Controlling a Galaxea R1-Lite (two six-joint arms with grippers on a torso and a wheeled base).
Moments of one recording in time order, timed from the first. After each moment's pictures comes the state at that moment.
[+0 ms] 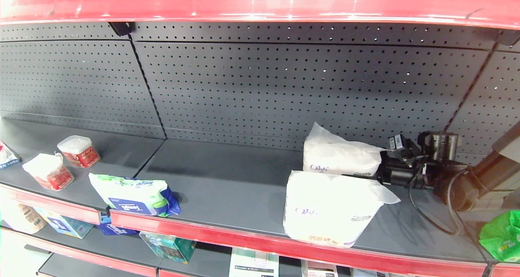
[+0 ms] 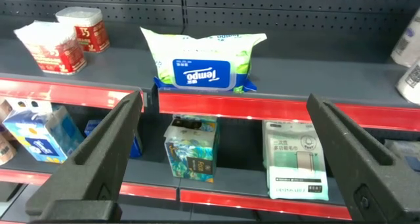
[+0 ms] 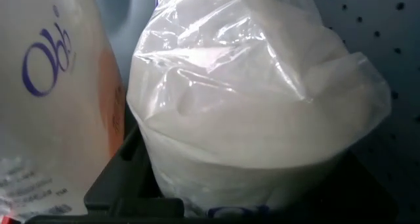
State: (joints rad) left arm 0.00 0.00 0.00 0.00 -0.05 0.00; right arm -0.02 2.15 -0.78 -0.93 1.17 -0.65
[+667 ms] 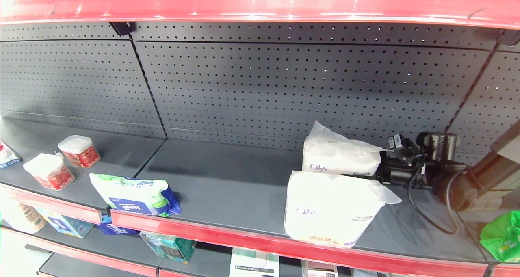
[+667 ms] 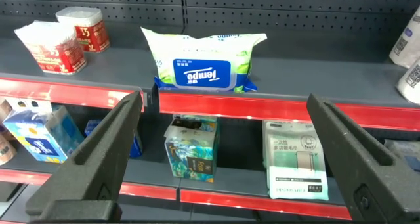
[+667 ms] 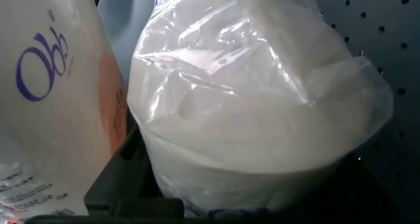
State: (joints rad) left arm 0.00 0.00 0.00 0.00 -0.05 0.00; right arm -0.03 2.16 -0.78 -0.93 1.17 -0.62
